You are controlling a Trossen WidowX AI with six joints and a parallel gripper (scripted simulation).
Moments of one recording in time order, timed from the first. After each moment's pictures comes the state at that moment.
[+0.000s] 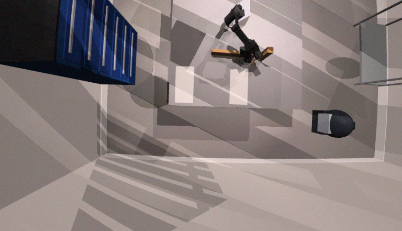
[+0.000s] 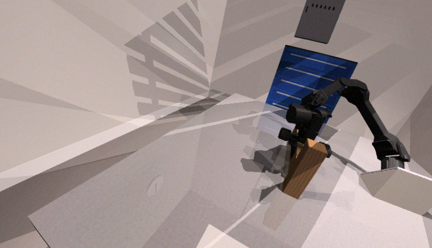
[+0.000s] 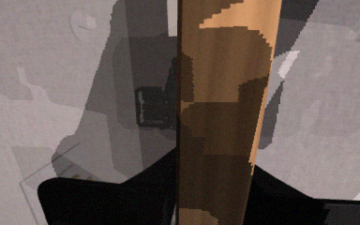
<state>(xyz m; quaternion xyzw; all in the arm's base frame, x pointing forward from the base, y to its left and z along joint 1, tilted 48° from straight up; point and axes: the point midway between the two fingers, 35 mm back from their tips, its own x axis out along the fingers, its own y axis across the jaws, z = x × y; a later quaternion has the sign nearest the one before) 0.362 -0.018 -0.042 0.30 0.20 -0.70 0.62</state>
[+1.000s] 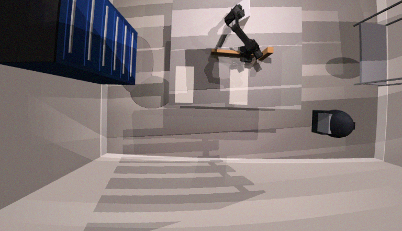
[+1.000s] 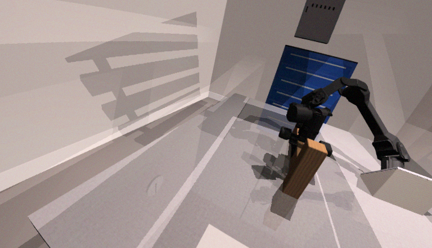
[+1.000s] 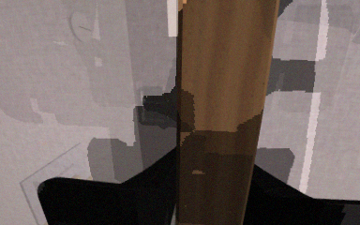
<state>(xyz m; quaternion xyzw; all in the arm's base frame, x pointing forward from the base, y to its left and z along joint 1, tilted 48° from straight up) 0.362 -0.014 -0.039 0.30 0.20 -0.70 0.62</state>
